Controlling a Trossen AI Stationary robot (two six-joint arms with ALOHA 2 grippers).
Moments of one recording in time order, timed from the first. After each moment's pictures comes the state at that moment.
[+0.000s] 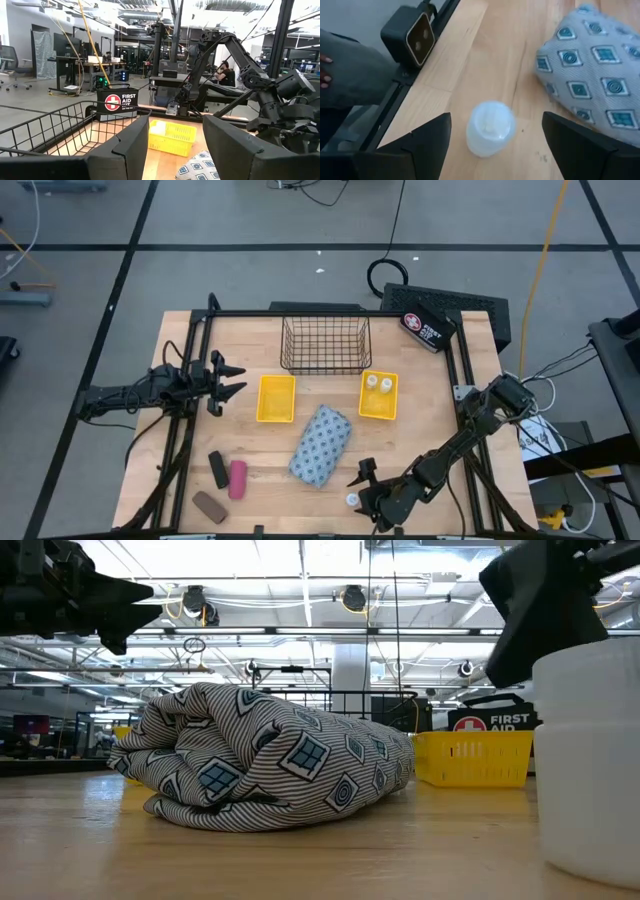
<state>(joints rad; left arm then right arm) 0.08 0.01 0.02 0.18 -0.03 -0.08 0.76 1.84 1.04 0.03 0.39 0.30</state>
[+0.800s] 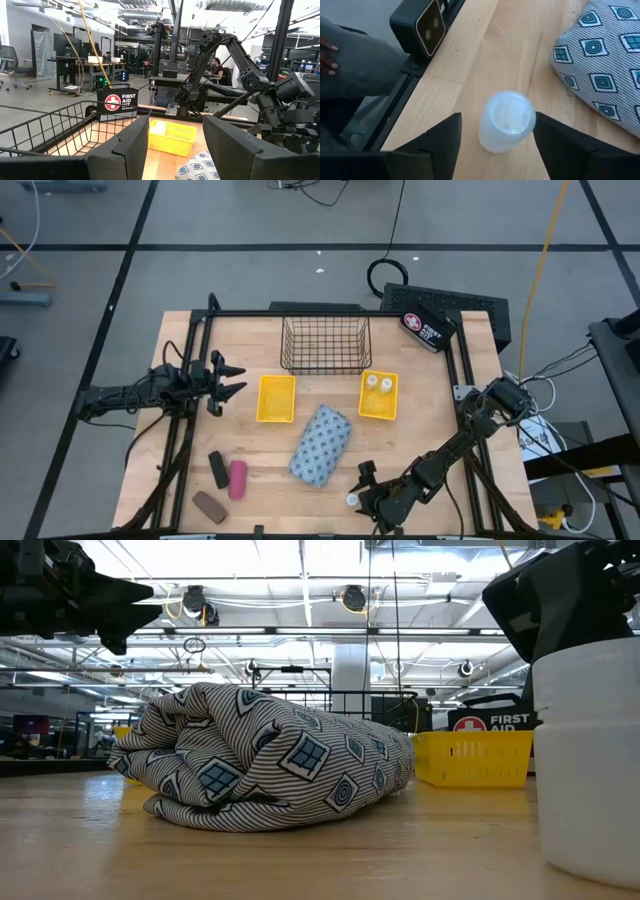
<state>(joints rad) 0.08 0.01 0.02 0.18 -0.03 -0.08 0.76 1.87 1.03 0.07 0.34 0.30</state>
